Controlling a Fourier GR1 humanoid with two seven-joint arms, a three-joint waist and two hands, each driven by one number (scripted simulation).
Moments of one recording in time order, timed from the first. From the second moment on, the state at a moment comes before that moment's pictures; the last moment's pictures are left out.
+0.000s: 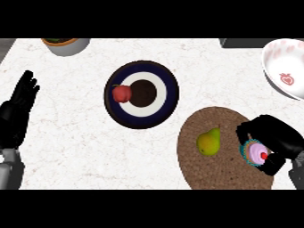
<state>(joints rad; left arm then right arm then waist) -0.15 0.25 0.16 -1.55 -0.03 0.04 0.13 -0.16 -0.55 0.24 -1.44 0.91 0.32 -0.31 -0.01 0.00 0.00</state>
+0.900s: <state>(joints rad) -0.14 0.25 0.16 -1.57 -0.02 0.03 0.16 -0.23 -0.79 -0.35 -1.50 0.40 0.39 -0.55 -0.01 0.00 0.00</state>
